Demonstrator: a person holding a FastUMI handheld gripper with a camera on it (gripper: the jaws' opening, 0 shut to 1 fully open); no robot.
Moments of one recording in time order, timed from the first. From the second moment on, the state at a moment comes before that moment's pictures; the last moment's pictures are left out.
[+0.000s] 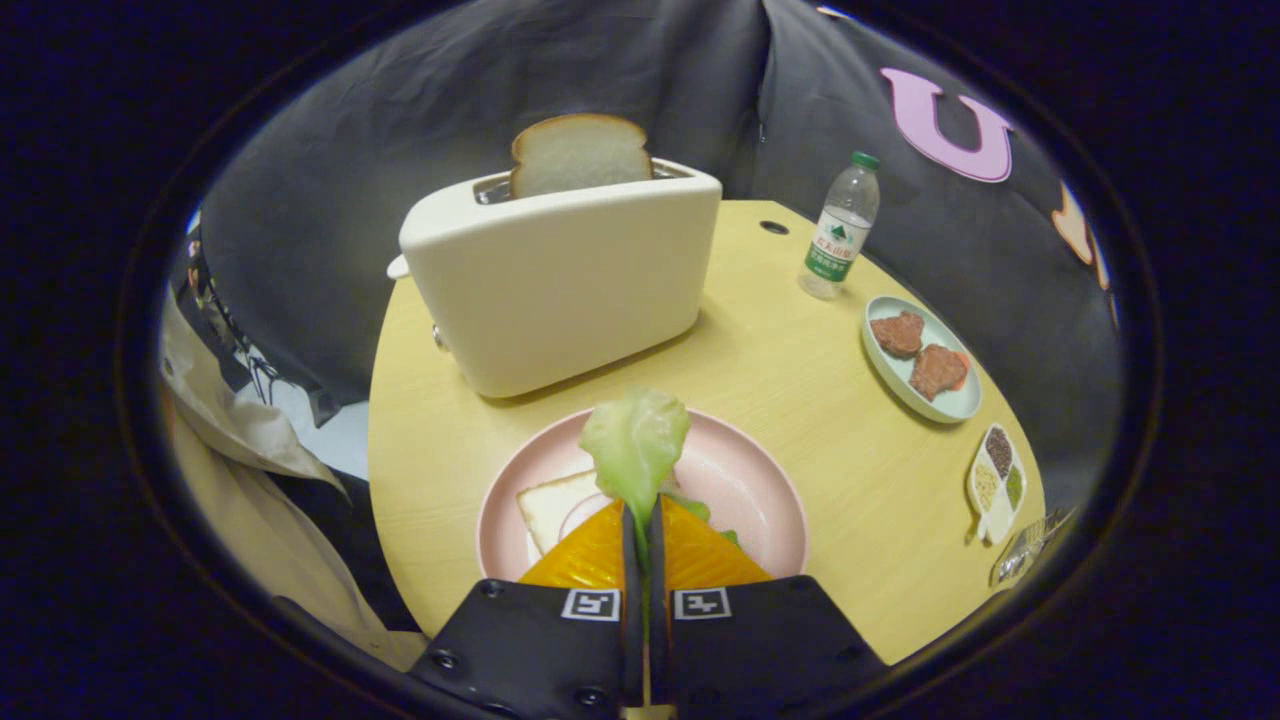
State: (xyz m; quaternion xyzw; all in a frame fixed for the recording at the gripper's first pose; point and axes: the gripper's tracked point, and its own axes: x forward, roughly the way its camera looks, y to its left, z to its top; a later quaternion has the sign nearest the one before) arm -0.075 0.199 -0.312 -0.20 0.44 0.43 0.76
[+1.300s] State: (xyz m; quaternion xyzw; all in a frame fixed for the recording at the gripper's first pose) arm -0.007 0.283 -0.191 -0.17 0.41 0.37 0.82
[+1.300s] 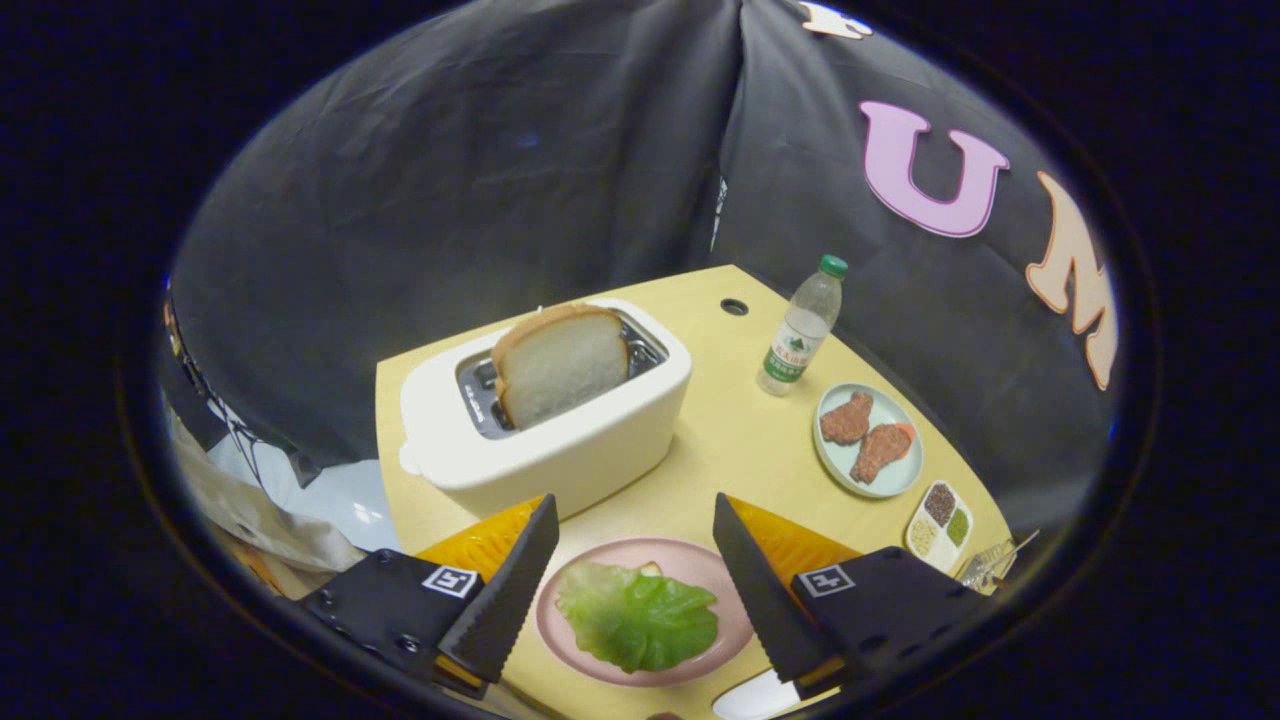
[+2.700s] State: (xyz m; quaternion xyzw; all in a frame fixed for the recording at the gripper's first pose) arm 0.007 0.380 -0.205 -0.07 0.50 0.32 0.80
